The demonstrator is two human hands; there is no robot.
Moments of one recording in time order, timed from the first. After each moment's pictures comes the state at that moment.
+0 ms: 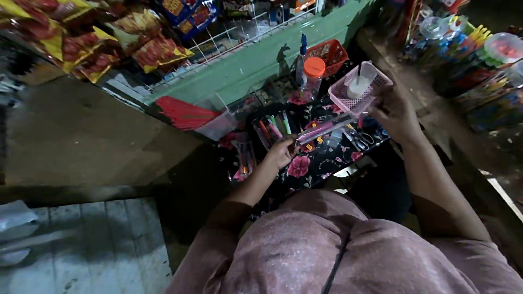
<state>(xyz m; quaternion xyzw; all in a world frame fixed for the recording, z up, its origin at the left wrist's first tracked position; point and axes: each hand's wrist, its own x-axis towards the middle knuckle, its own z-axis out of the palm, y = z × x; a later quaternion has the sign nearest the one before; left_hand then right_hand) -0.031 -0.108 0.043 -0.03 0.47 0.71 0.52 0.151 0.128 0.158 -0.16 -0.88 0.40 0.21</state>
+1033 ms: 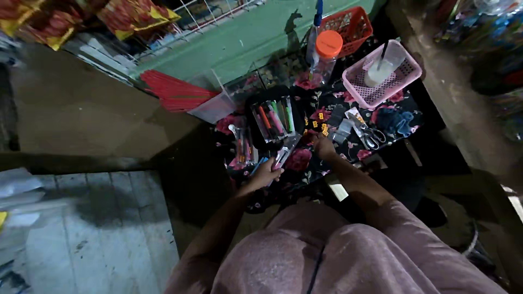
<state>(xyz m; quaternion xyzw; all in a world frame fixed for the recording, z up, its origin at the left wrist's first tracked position) -0.020 -0.184 -0.019 0.21 0.76 0.34 0.50 0.065 0.084 -0.127 -0.23 -0.92 0.25 -0.19</state>
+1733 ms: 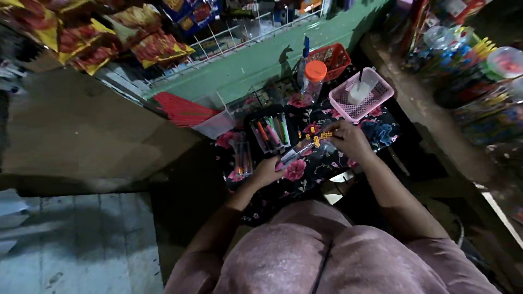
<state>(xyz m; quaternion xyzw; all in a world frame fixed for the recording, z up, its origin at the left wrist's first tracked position) -0.027 -0.162 0.034 0.36 0.81 0.27 0.38 0.123 0.082 0.112 -0.18 -0.86 0.46 0.09</state>
